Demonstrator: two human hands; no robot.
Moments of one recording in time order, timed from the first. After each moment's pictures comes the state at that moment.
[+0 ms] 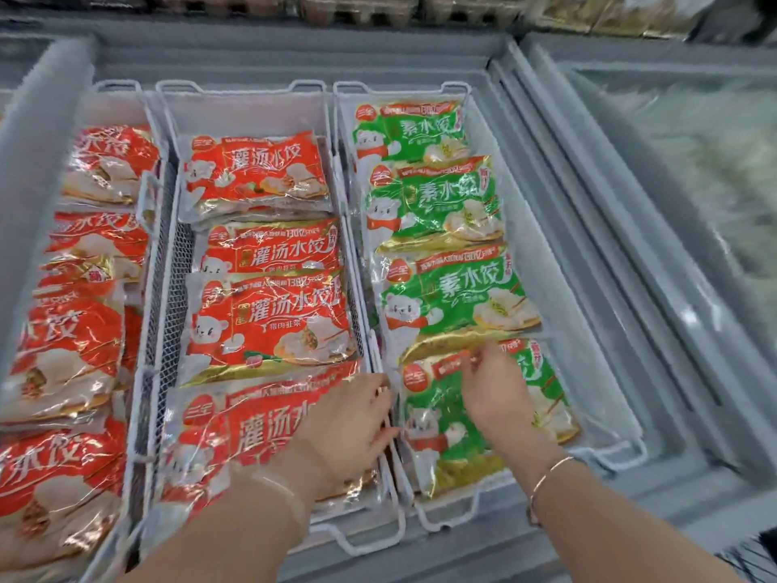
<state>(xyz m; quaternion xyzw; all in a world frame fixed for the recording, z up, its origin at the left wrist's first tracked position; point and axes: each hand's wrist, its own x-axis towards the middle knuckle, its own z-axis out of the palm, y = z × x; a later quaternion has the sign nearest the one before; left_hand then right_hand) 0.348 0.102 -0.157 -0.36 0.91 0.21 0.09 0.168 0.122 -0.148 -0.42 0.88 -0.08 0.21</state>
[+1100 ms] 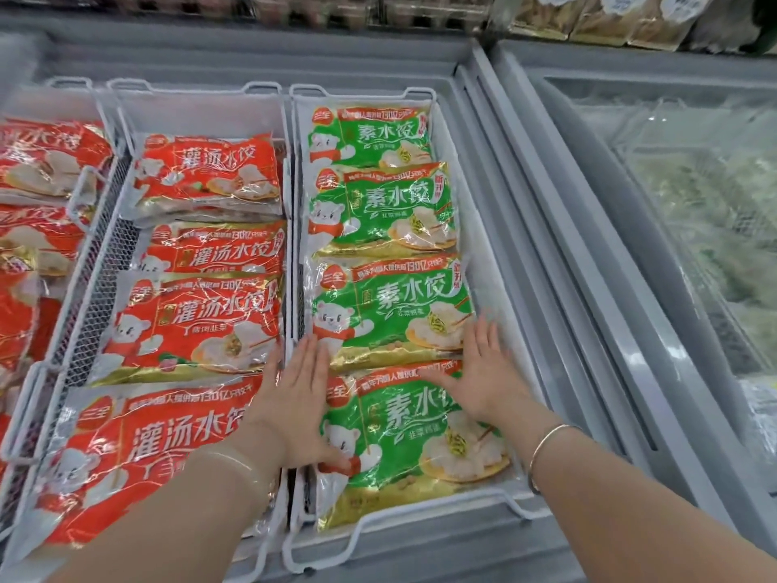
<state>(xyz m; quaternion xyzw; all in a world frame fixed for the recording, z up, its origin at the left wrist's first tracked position) 0.270 0.090 -0.184 -0.47 0.83 0.13 0.27 0.036 0.108 -0.170 -0.57 0.77 0.11 0.27</state>
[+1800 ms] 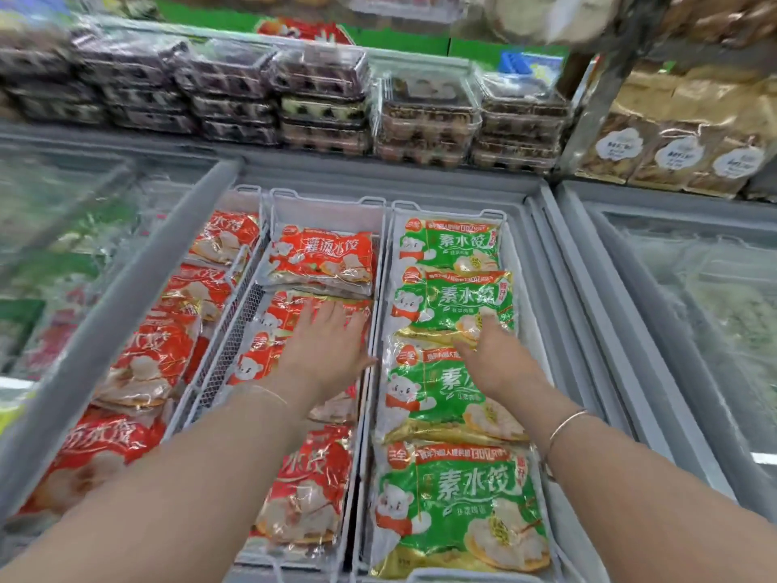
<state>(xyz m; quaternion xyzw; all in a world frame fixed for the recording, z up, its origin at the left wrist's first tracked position) 0.312 0.031 -0.035 -0.61 0.79 0.02 0.13 0.111 0.035 -0.030 -0.61 0.76 -0.03 0.22</state>
